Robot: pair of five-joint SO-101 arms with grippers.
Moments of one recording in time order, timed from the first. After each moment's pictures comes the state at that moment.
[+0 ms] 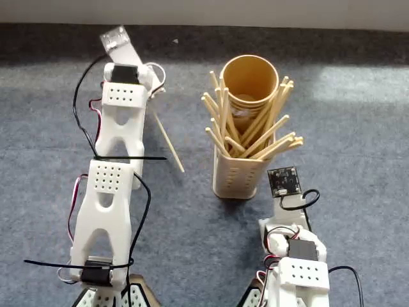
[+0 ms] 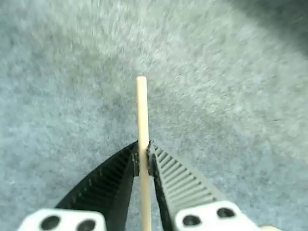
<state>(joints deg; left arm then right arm) -1.1 71.3 -89.7 90.7 39.0 0.3 -72.7 95.5 47.3 18.7</state>
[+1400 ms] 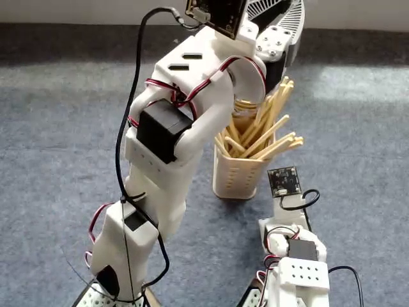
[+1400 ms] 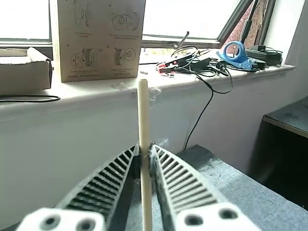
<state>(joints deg) 35.7 25.3 -92.3 72.8 11.2 0.3 -72.7 95.5 47.3 18.7</state>
